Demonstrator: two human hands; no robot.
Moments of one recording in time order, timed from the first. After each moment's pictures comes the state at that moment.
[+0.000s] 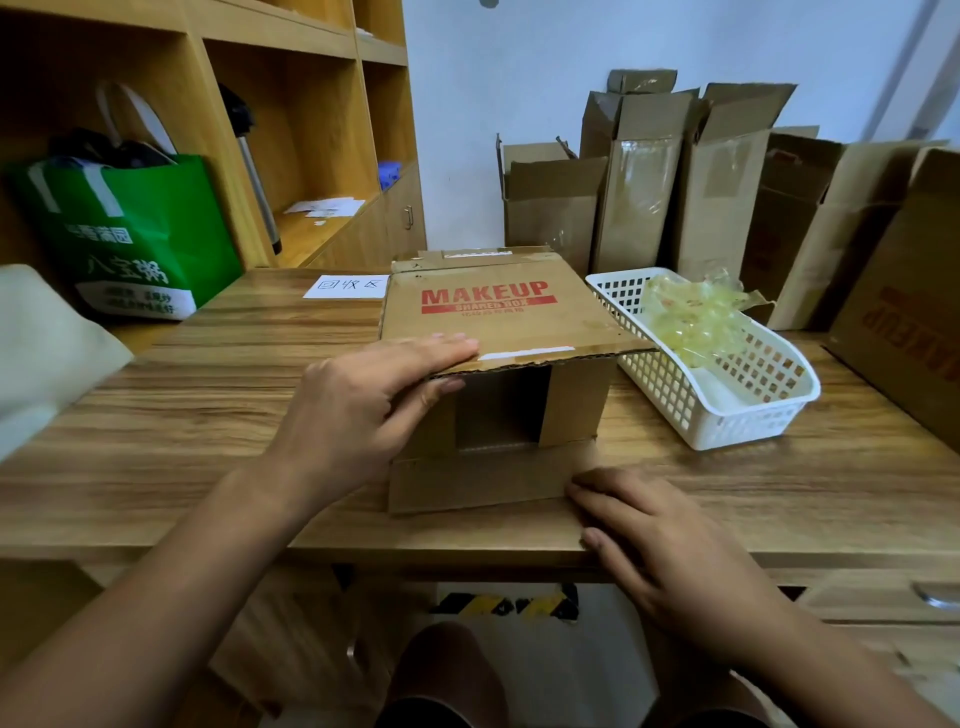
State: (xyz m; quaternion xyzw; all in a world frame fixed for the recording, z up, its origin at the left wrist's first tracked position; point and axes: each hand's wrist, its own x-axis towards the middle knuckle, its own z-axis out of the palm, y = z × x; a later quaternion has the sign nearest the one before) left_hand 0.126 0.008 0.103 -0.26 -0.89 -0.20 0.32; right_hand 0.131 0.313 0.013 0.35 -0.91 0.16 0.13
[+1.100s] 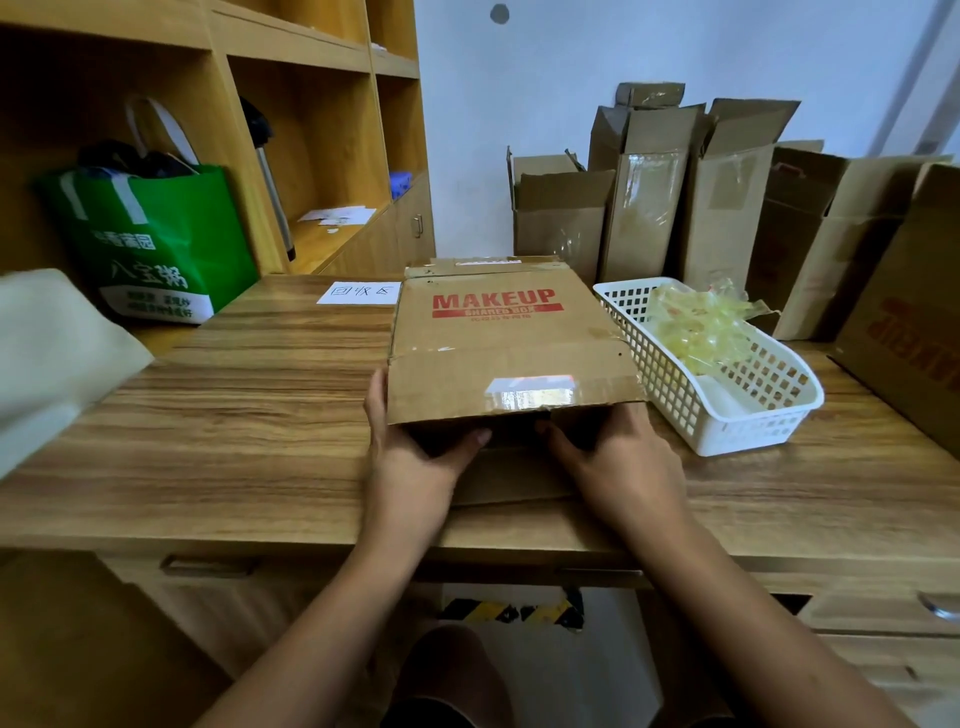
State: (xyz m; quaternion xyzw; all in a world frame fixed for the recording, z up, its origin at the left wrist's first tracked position) left_hand 0.127 0.056 0.030 0.09 -0.78 -0.54 0.29; right_hand 0.088 0.250 0.042 0.03 -0.95 0.30 0.12
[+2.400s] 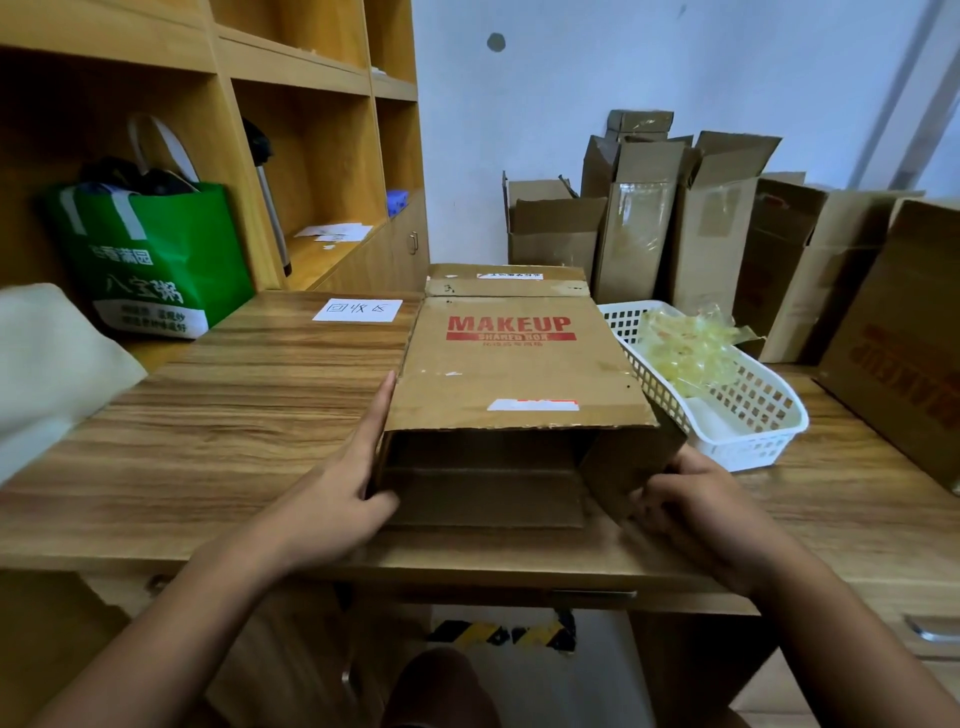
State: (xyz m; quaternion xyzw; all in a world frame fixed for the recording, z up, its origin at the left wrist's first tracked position) left_hand 0.149 -0.020 0.066 -0.07 -0.94 -0.32 0.02; right_hand 0.100 0.315 0.058 0.00 -0.69 0.71 -0.14
